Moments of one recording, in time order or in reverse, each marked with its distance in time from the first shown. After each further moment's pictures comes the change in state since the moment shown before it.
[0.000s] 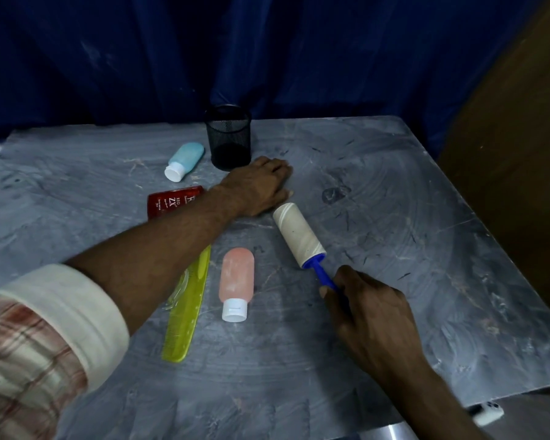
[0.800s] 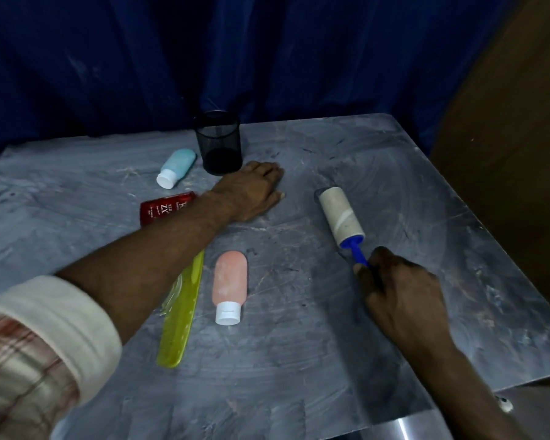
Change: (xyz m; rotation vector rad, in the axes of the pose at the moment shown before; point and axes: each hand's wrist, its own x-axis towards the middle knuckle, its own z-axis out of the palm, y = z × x) left_hand -0.003 0.003 0.000 -0.022 -0.035 -0.030; right_hand 0.014 0.040 -0.018 -0.069 0.023 0.201
